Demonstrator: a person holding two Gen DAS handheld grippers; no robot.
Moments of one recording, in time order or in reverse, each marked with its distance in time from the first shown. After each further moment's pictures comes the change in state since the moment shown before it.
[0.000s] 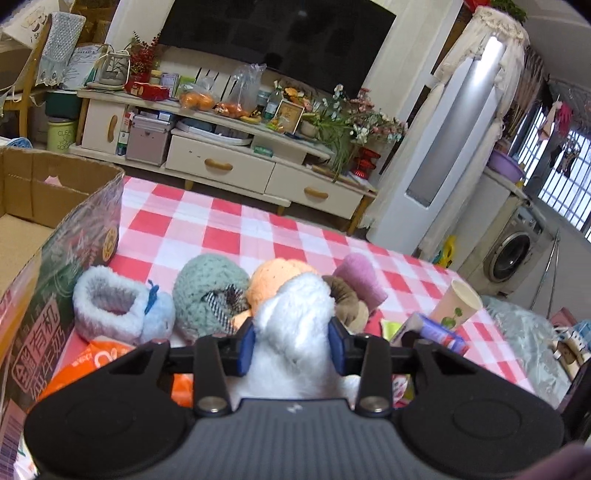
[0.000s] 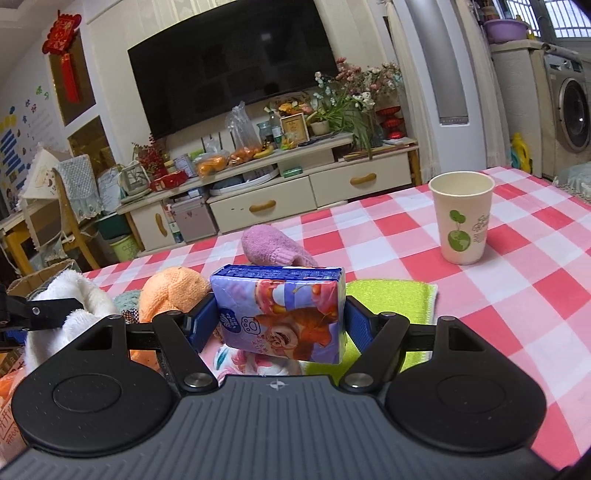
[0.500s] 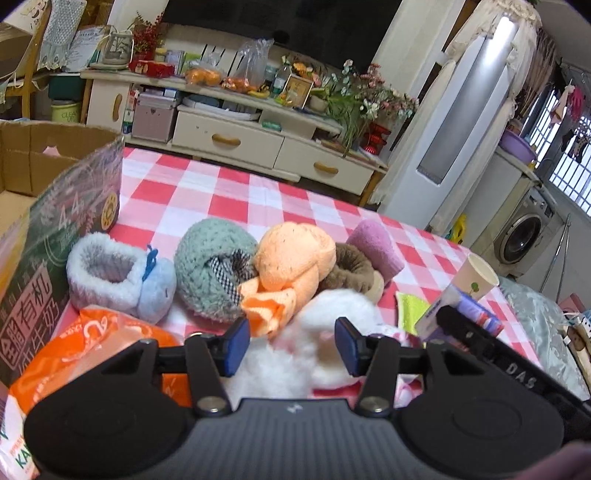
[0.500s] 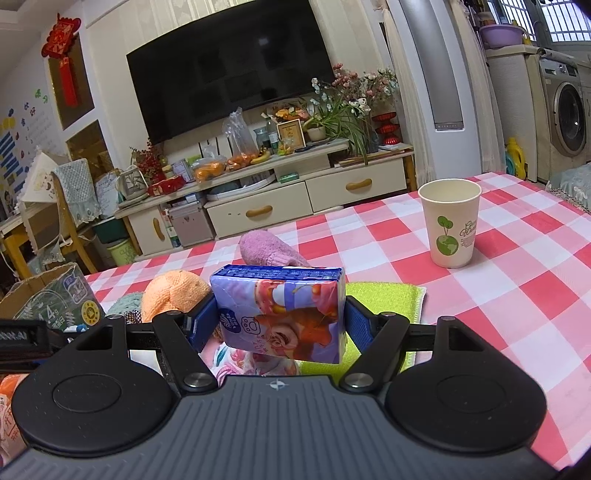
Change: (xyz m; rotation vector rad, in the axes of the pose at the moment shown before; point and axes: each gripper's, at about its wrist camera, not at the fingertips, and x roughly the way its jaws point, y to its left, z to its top) left arm 0.018 0.004 -0.012 -0.007 0.075 0.030; right arm -0.008 -0.007 -0.001 0.001 -0.014 0.000
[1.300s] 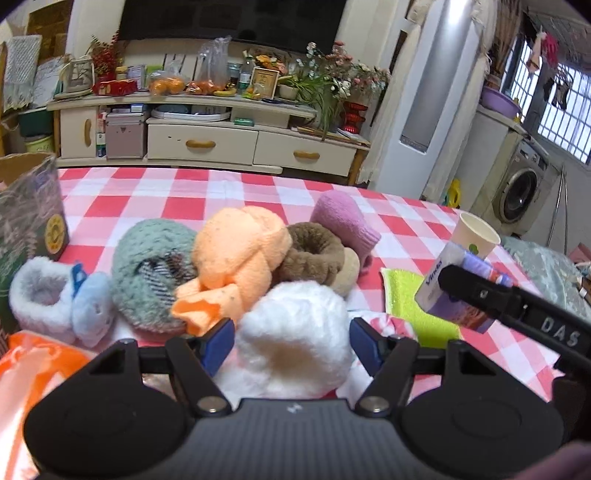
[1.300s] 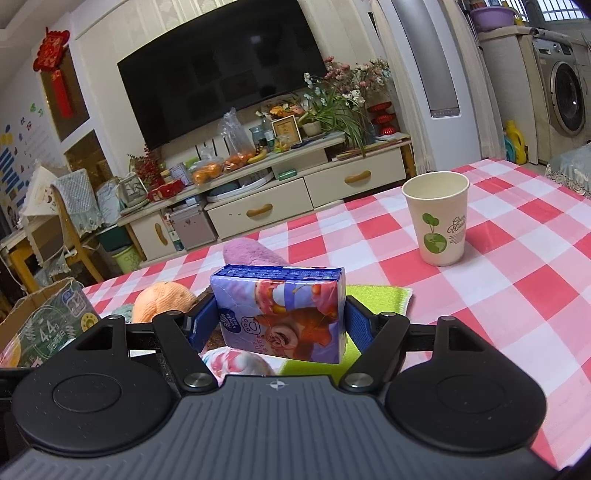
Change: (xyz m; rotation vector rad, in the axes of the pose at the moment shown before) left arm 0.037 -0.048 -0.010 0.170 0.018 0.015; right arm -0.014 -0.017 0.006 0.050 0.012 0.022
